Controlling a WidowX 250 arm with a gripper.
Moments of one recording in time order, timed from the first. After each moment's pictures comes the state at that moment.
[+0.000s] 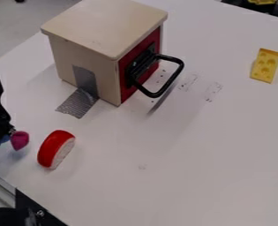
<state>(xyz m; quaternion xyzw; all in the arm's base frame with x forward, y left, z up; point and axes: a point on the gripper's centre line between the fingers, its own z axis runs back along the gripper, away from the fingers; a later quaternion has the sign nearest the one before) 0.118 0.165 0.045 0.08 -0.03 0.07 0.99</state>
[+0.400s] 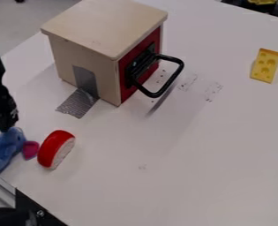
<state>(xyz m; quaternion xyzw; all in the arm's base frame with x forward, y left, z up) 0.137 0.154 0.083 0.07 -0.06 0.03 0.99</state>
